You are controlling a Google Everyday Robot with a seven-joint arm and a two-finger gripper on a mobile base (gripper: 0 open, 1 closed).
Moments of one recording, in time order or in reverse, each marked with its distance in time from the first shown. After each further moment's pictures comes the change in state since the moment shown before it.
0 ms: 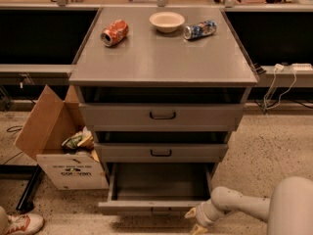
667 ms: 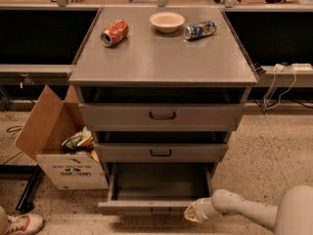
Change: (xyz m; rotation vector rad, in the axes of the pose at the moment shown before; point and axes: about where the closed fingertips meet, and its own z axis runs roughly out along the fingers) arm 0.000 -0.045 0.000 0.211 -0.023 -0.008
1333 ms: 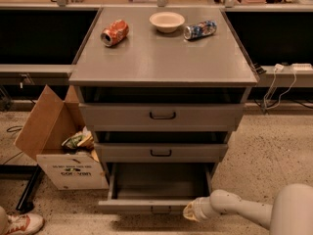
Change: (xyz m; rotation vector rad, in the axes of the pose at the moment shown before) arm 0.004 -0.010 0.010 0.033 0.014 0.017
